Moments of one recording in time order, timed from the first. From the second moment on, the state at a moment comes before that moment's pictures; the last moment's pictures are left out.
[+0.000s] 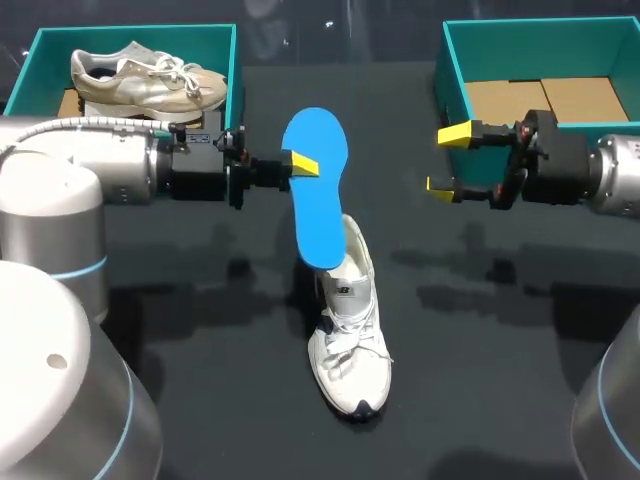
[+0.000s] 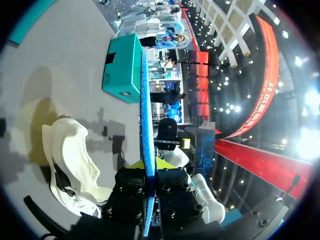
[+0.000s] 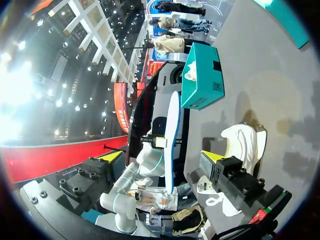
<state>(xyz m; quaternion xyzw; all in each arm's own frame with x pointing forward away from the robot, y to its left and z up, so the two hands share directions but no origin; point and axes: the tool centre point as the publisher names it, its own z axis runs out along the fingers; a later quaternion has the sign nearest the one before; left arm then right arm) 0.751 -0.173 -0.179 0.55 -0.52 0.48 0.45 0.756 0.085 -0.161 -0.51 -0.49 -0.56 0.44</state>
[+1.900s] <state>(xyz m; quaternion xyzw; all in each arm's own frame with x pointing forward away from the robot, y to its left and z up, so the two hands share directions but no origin) 0.761 -0.190 -0.189 0.55 -0.50 0.48 0.46 0.747 0.175 -0.049 -0.64 -0.71 -0.23 0.17</state>
